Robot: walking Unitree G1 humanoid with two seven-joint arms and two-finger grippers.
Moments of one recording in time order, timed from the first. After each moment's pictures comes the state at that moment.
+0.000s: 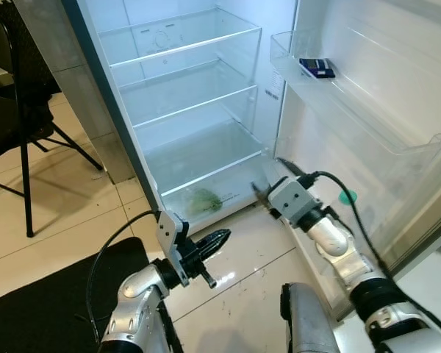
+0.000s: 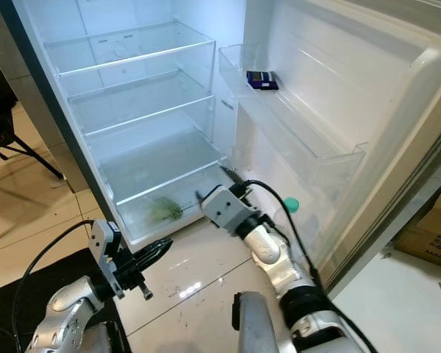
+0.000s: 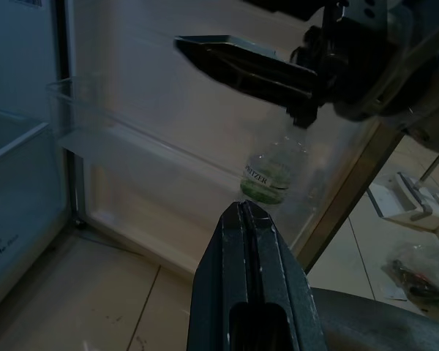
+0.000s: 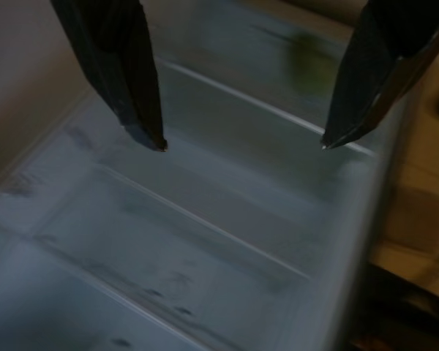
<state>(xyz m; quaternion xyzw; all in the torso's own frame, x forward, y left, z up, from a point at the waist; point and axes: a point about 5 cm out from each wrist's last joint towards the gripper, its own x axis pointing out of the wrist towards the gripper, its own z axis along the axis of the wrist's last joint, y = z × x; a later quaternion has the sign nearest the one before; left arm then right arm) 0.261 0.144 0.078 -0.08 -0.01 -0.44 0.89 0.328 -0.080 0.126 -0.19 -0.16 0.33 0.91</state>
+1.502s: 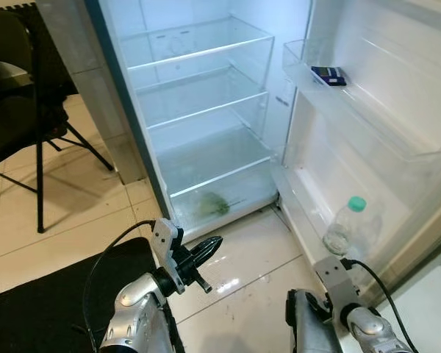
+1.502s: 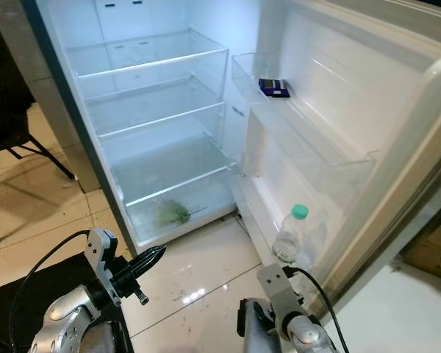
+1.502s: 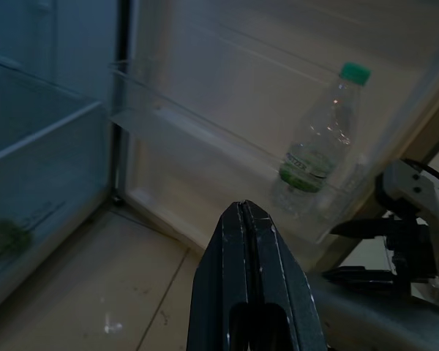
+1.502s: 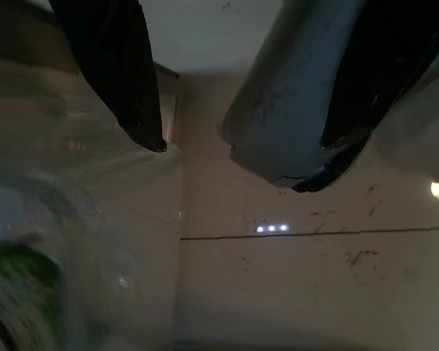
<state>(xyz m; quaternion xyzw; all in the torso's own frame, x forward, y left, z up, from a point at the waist) 0.257 0.155 0.058 -0.09 0.02 -0.41 0.91 0.229 -0.209 -0.046 -0.14 0.34 0.11 0.92</state>
